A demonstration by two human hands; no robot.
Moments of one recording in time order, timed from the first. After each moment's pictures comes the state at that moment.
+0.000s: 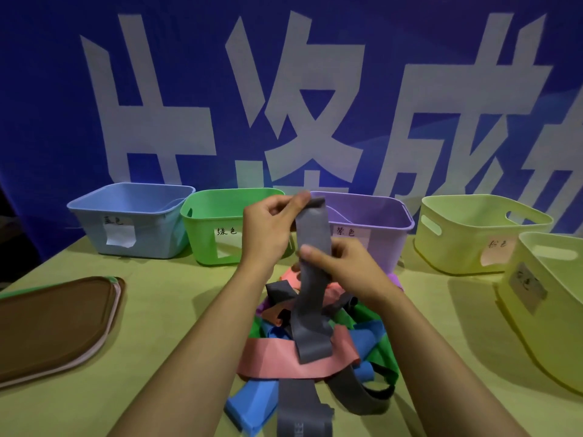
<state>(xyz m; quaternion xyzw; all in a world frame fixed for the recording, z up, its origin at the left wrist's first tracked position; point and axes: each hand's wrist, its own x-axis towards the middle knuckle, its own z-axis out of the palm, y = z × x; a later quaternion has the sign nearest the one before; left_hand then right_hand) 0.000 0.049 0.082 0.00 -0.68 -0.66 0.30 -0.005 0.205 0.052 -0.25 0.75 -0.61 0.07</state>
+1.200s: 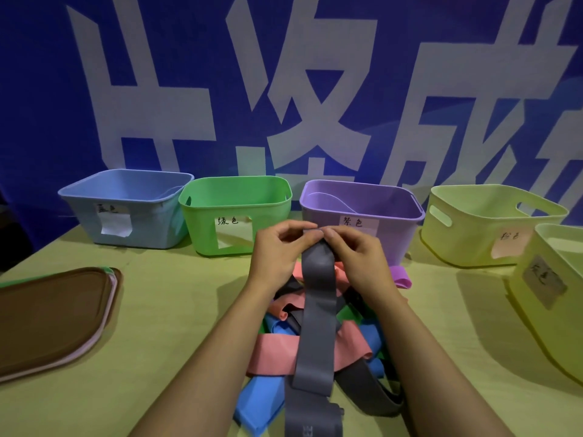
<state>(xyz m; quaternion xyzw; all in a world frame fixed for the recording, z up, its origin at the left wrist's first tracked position) -0.010 0.044 0.018 -0.04 -0.68 -0.69 0.23 -0.036 0.198 0.011 -0.23 0.72 -0.65 -0.09</state>
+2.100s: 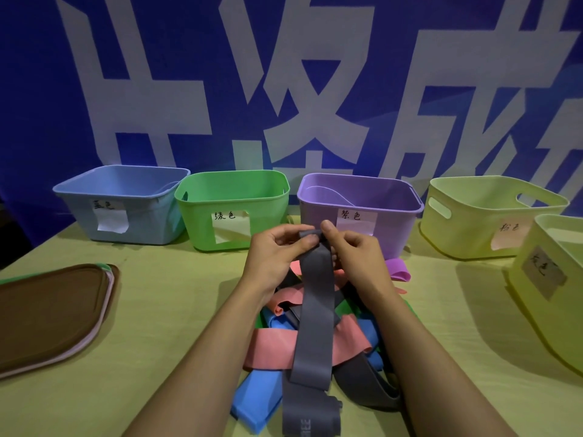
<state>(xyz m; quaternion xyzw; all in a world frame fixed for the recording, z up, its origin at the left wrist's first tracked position) -0.002 0.042 0.005 -0.03 -0.65 -0.75 0.15 -0.029 0.196 0.004 -0.11 0.71 -0.69 -0.02</state>
